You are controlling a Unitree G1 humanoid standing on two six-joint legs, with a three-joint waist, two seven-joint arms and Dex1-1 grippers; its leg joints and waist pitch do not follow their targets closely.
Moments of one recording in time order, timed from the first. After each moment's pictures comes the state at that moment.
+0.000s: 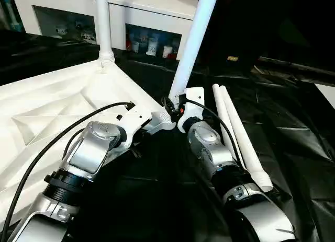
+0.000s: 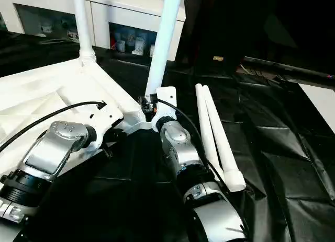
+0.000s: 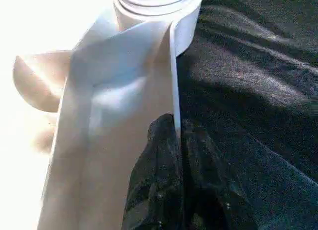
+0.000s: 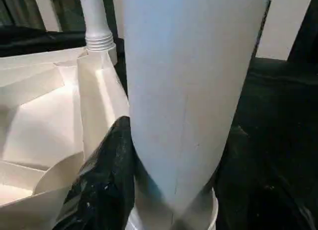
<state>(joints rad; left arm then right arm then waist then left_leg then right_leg) -0.54 0.39 -0.30 0.13 0.11 0.77 -0.76 -0.73 0.13 0.02 0.92 0.19 -0.12 0.18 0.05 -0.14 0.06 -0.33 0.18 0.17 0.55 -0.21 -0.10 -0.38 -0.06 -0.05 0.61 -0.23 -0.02</state>
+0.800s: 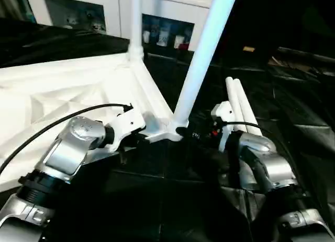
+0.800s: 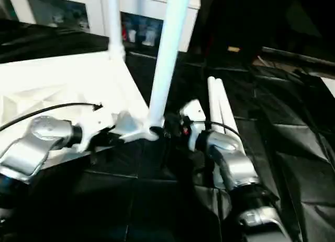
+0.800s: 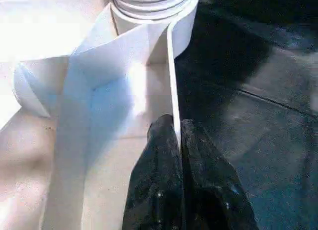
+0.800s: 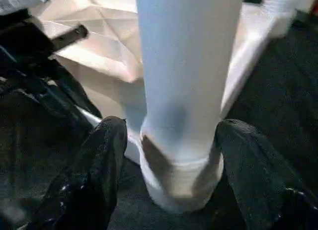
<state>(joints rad) -0.49 0.57 -0.31 0.13 0.03 0.42 -1.09 -0.44 -0.28 0.15 0.36 0.27 0.12 0.92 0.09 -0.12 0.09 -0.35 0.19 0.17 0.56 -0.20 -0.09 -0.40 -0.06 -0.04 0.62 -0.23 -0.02</state>
